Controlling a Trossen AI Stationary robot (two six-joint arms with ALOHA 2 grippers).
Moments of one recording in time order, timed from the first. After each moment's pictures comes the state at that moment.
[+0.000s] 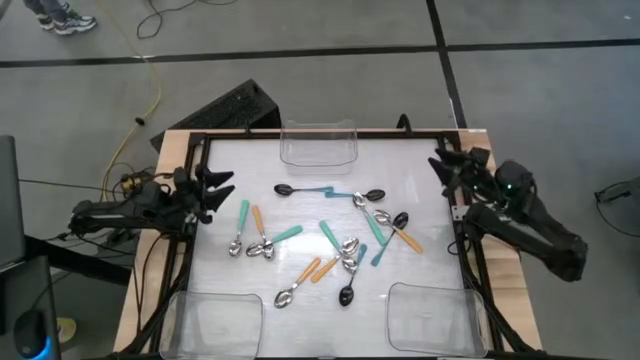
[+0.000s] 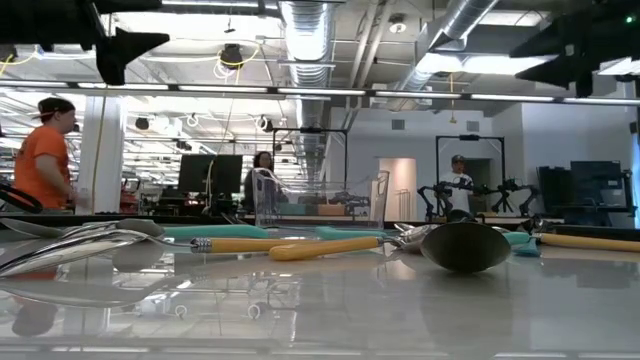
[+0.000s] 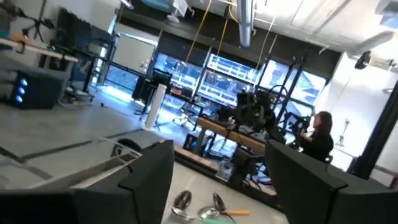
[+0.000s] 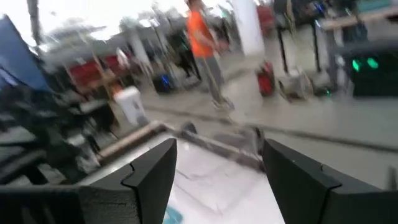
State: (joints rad) left arm 0.00 0.07 0.24 0.06 -0.36 -0.30; right arm -0.59 0.09 0.45 -0.35 0.09 0.30
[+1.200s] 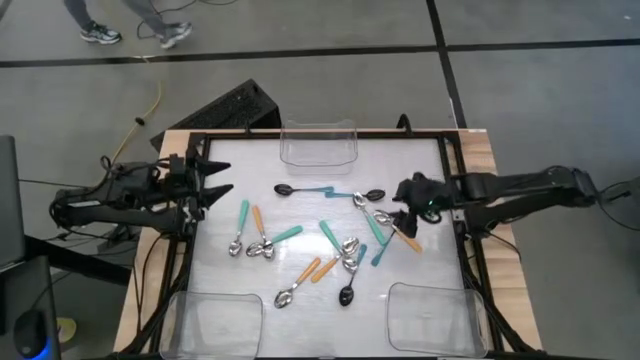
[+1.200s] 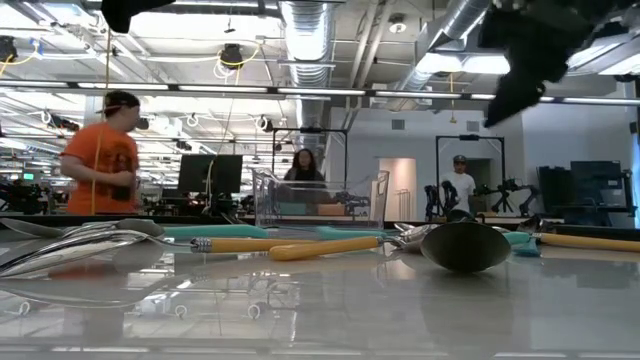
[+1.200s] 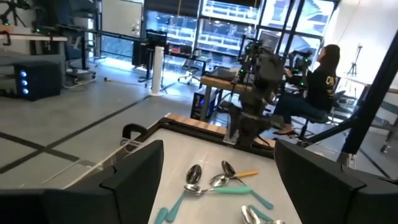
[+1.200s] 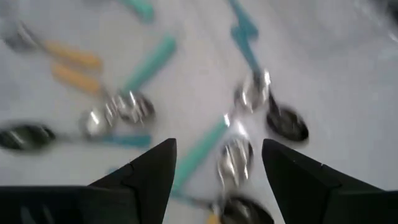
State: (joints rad) left arm 0.00 0.37 0.67 -0.31 -0.27 -0.19; right arm 0.05 0.95 0.76 -0.71 0.22 0.37
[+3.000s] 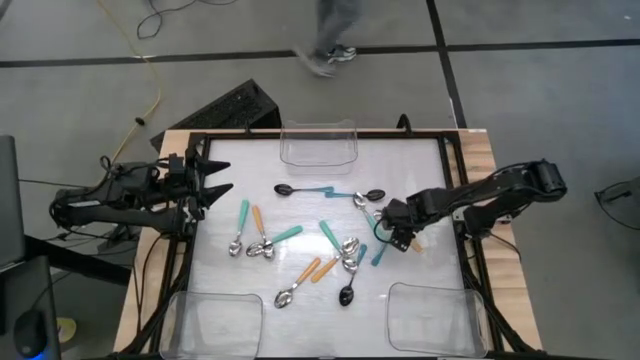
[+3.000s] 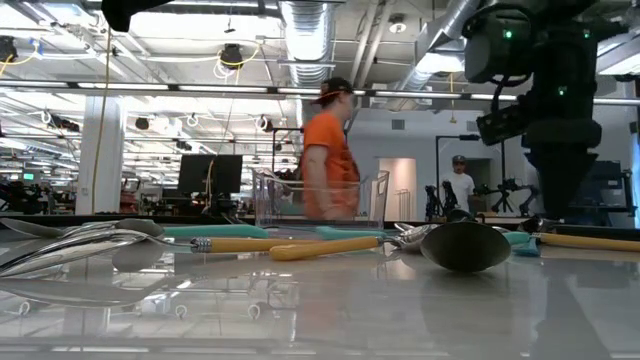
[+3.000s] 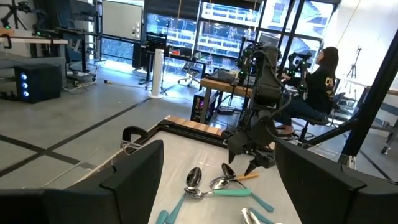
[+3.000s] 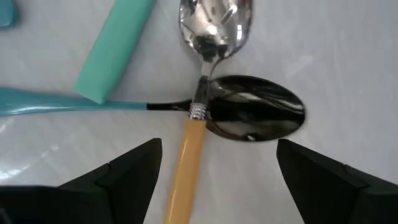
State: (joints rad) left arm 0.00 0.37 0.67 -0.30 -0.28 -0.18; right arm 0.07 1.36 0.73 -0.87 0.13 0.66
